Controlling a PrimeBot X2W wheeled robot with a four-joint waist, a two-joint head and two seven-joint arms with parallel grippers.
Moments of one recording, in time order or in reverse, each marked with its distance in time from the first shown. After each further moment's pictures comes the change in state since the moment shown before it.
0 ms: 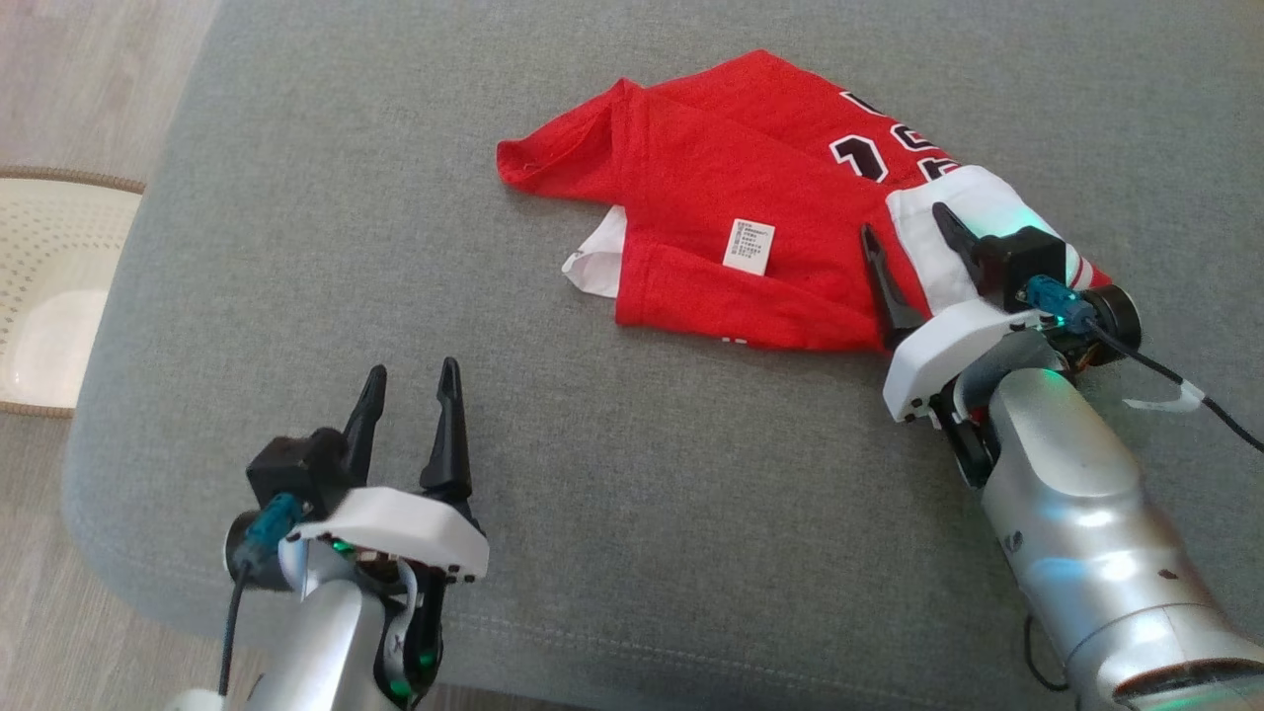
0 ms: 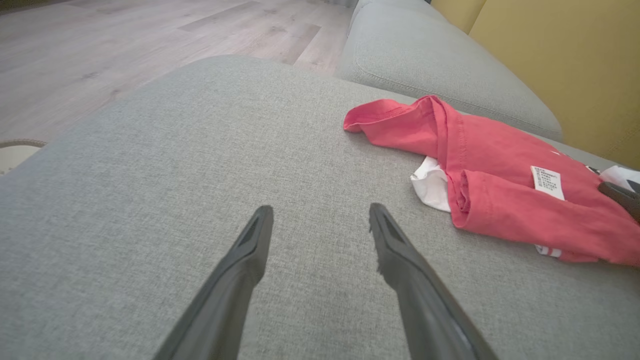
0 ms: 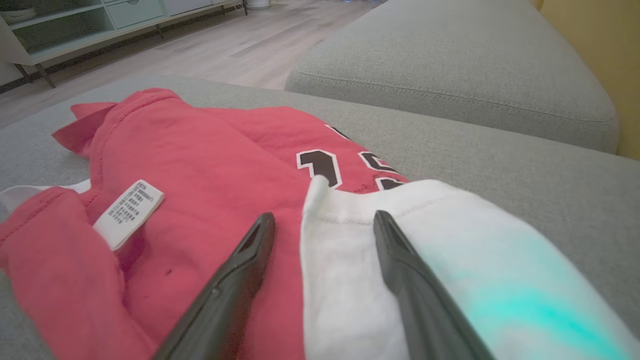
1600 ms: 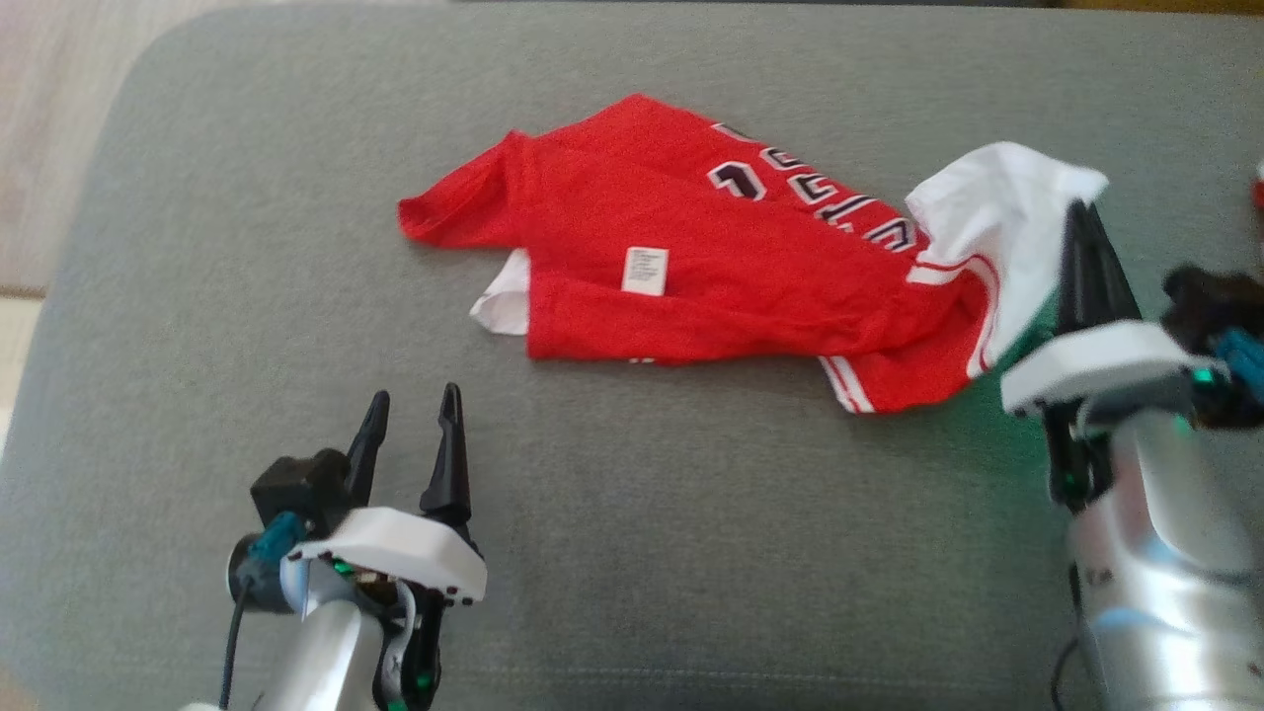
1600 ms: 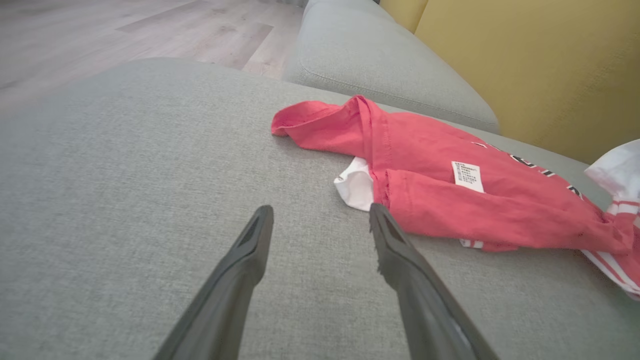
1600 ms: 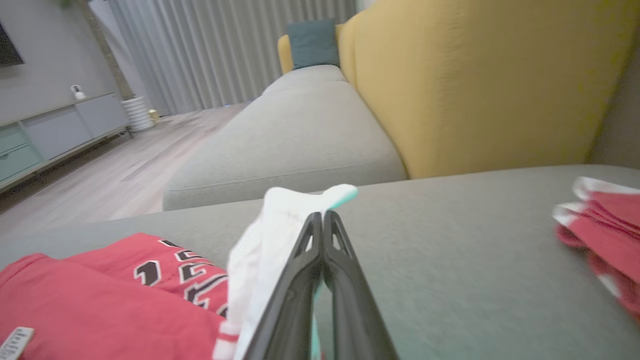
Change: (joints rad) left arm 0.017 0.000 0.004 0.029 -0.003 -0.020 0.000; right arm 0.169 -0.002 -0.295 -0.304 0.092 0.000 0.000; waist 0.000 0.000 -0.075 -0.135
